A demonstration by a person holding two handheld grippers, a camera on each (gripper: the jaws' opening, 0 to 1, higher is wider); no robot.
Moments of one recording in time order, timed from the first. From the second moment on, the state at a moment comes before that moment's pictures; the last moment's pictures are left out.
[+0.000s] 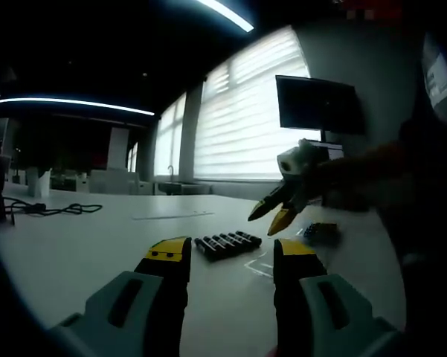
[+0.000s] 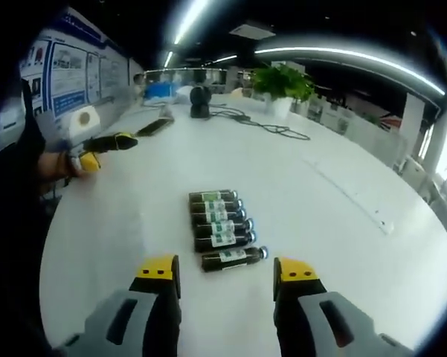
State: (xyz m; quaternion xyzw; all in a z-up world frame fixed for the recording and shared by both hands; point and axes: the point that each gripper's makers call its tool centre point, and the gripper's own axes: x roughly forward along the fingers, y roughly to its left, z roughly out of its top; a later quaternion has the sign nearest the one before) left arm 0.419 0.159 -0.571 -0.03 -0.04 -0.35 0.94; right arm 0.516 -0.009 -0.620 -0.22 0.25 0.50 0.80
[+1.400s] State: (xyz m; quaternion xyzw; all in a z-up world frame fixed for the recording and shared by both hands) left arm 0.421 0.160 -0.573 -0.04 -0.04 -0.35 0.94; right arm 0.529 0.010 -0.651 -0.25 0.29 0.57 0.72
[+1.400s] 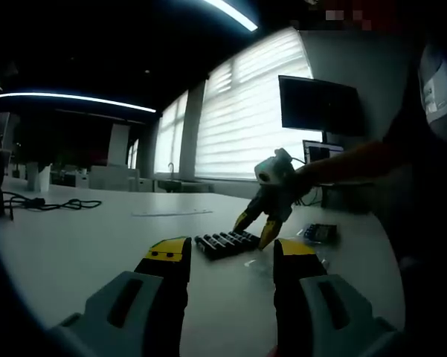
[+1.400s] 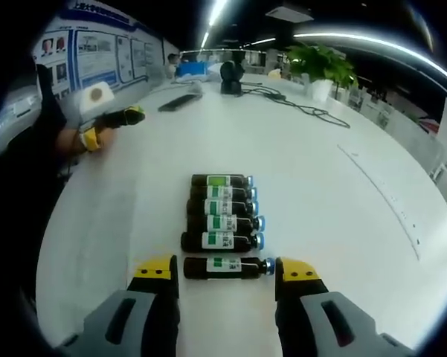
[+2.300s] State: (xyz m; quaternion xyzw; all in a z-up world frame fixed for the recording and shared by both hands) left arm 0.421 0.160 -0.572 -0.03 -0.04 -0.35 0.94; right arm 0.526 0.007 -0.621 -0.24 0.26 0.57 0.74
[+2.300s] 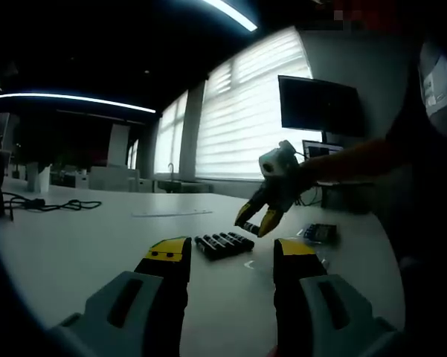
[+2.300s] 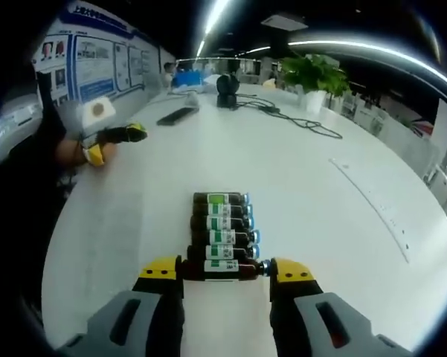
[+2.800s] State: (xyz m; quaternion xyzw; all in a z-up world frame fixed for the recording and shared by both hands) left arm 0.420 0.158 -0.572 -0.03 -0.04 -0.35 0.94; right arm 0.493 -0.012 -0.588 -0.24 0.24 0.57 0.75
